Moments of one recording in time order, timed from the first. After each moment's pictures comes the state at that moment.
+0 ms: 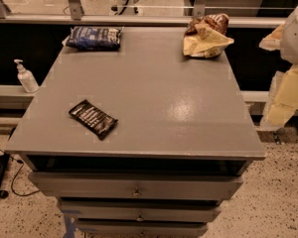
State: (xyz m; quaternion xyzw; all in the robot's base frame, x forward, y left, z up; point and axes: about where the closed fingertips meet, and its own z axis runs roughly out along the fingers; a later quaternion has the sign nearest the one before) arm 0.438 -0.217 0.976 -0.60 0.78 -0.03 0.16
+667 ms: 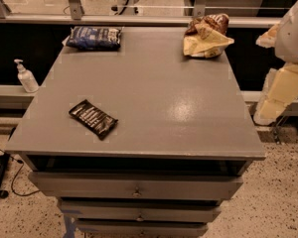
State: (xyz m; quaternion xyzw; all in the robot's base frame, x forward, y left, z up) arm 0.456 -0.218 0.971 -0.60 0.78 -0.04 0.18
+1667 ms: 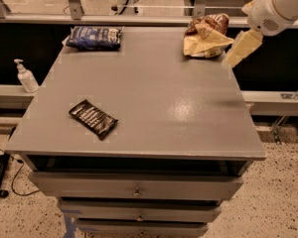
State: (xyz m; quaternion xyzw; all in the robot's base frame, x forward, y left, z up) arm 0.654 -0.239 0.954 -0.54 0.77 -0.05 0.33
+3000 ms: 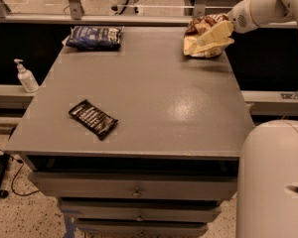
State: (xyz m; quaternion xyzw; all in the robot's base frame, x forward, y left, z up) arm 0.802 -0.233 0.912 -0.38 0.80 0.12 0.44
